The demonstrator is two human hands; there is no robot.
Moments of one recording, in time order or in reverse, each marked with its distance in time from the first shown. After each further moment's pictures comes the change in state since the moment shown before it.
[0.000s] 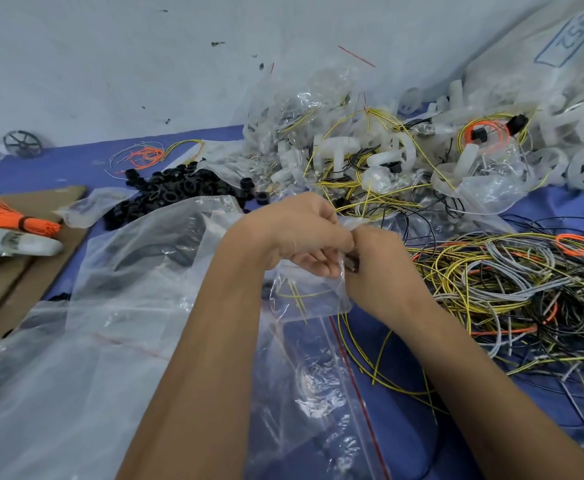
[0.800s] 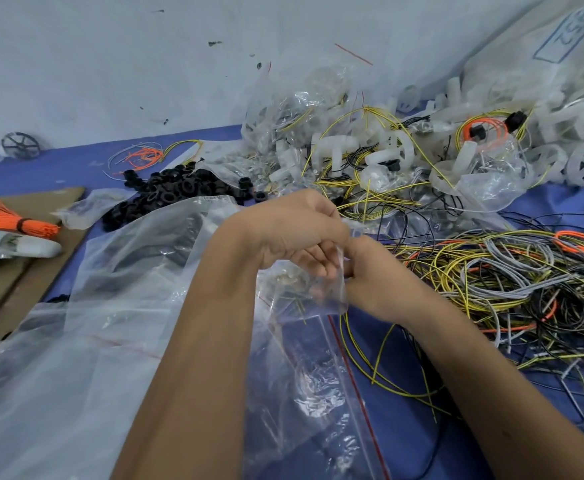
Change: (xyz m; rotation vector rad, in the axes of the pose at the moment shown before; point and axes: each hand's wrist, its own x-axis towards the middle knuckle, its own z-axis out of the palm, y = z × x) left_hand -0.004 0.002 -0.002 -0.036 -0.073 0.021; right_hand 0.001 0.003 0.004 0.483 -0.302 0.042
